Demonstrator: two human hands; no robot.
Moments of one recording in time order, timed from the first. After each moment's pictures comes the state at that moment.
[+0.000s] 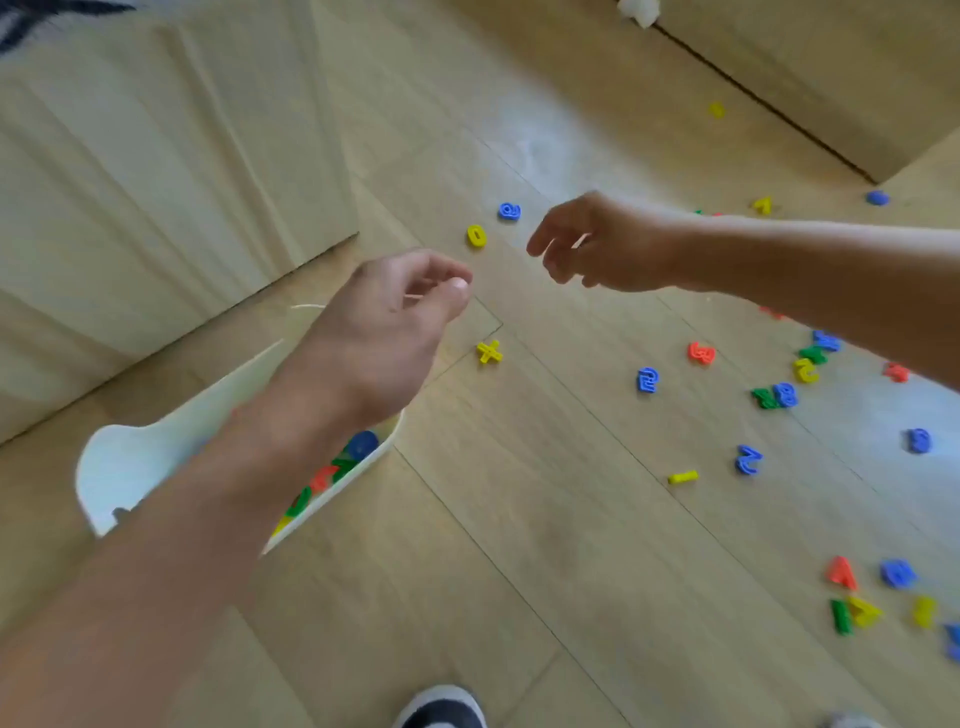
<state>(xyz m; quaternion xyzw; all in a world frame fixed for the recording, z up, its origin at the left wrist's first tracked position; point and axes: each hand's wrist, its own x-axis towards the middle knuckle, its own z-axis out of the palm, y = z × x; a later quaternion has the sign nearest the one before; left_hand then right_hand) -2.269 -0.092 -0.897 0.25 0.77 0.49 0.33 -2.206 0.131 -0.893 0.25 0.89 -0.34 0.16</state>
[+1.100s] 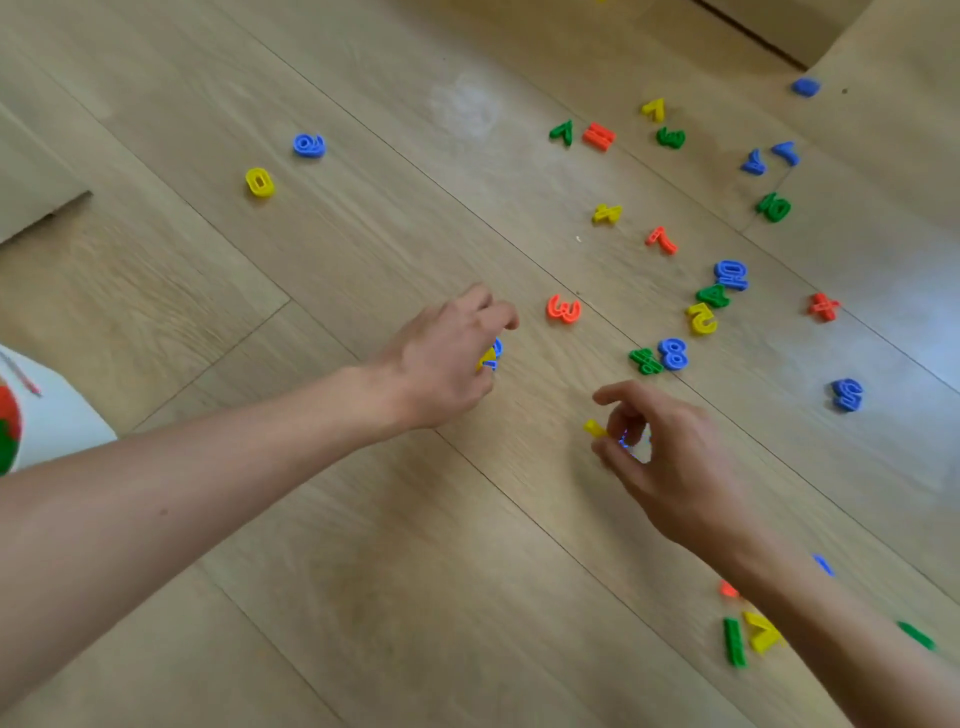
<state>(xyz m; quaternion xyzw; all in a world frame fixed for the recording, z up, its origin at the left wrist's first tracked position) -2.155 0.125 -1.060 0.61 0.75 0.16 0.20 -1.919 0.212 -1.057 0.35 0.89 -0.29 -0.03</state>
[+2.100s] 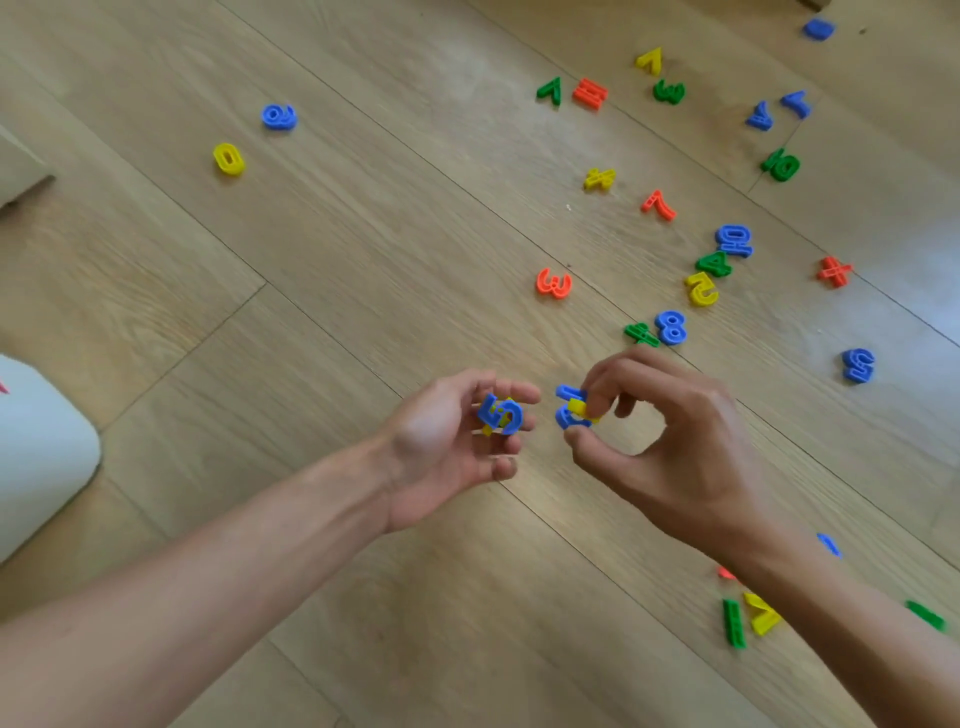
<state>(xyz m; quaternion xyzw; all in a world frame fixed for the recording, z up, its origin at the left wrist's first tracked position) -2.093 0.093 -1.048 -0.06 0.52 0.50 0.70 -1.928 0.201 -1.024 0.28 0.88 -0.36 -0.15</state>
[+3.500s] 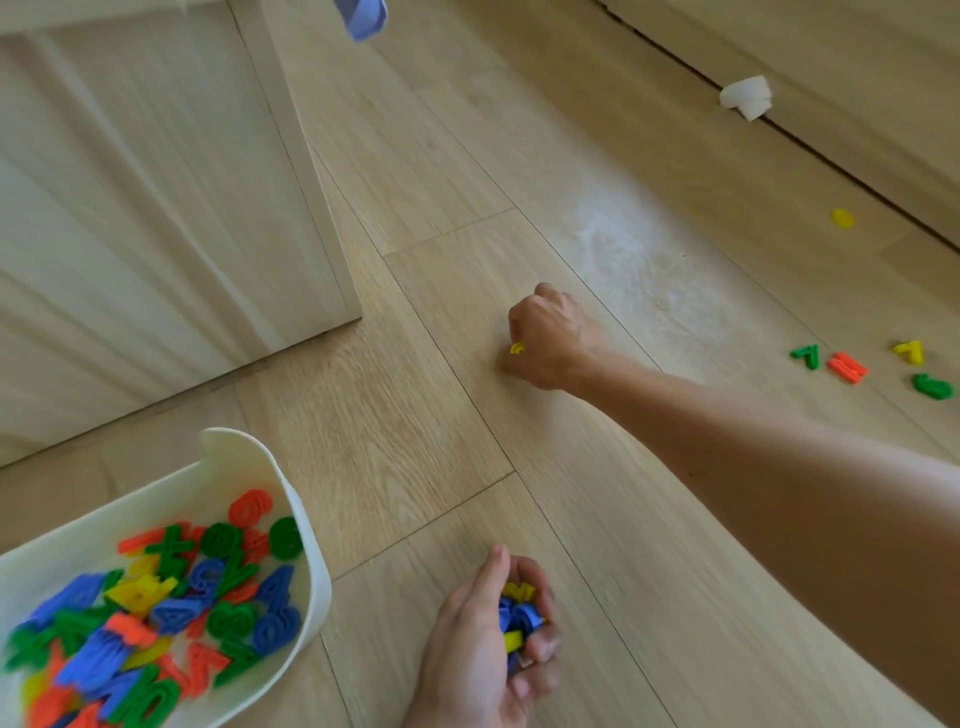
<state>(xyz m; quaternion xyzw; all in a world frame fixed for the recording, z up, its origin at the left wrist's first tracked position) -2.202 0.004 -1.041 -0.27 0.43 0.72 0.47 -2.350 0.214 -1.077 0.16 0.98 -0.09 0.06</state>
